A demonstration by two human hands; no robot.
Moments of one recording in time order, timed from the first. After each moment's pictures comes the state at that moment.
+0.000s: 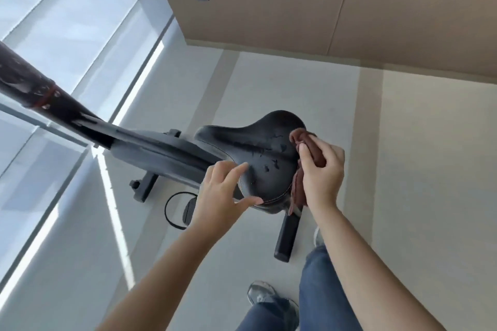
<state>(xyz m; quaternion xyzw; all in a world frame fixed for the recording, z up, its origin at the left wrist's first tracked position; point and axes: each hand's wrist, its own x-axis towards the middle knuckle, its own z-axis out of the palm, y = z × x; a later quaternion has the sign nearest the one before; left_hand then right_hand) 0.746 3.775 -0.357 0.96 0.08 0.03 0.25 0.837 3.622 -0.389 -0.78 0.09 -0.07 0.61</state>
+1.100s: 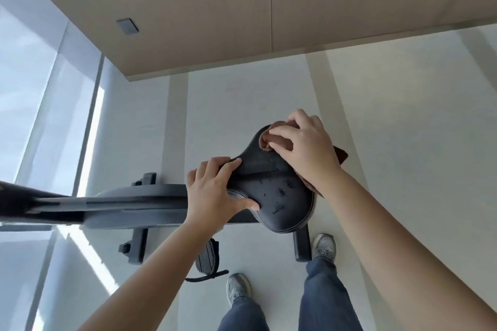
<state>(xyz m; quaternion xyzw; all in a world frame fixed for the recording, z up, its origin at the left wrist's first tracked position) 0.830 3.845 -0.367 0.98 -0.08 0.03 0.18 0.882 3.651 -0.347 -0.95 -0.08 -0.05 0.29</state>
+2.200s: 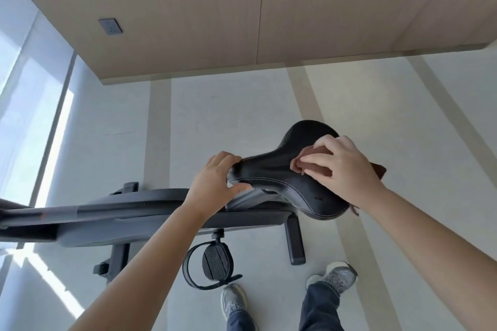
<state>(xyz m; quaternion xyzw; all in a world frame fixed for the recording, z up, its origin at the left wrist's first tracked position) 0.851 3.946 -0.389 0.92 -0.16 -0.04 0.35 0.825 3.687 -0.340 -0.97 -0.15 -0.07 0.17</state>
